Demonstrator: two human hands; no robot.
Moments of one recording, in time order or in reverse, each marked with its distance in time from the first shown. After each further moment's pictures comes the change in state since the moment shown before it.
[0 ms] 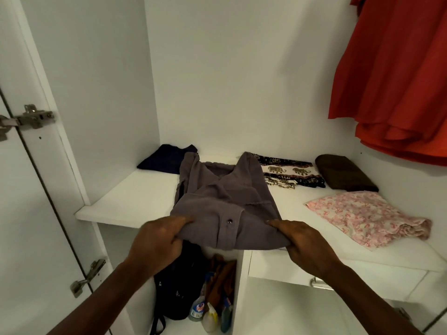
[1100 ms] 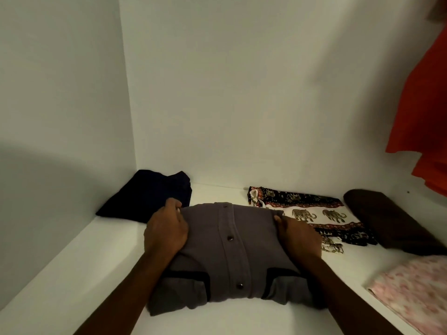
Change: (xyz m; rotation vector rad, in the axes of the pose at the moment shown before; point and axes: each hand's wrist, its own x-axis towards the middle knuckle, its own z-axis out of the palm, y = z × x) left_hand 0.213 -0.170 0.153 -0.145 -0.095 -0.733; right_hand 0.253 0.093 0.107 -0.424 -0.199 0.795
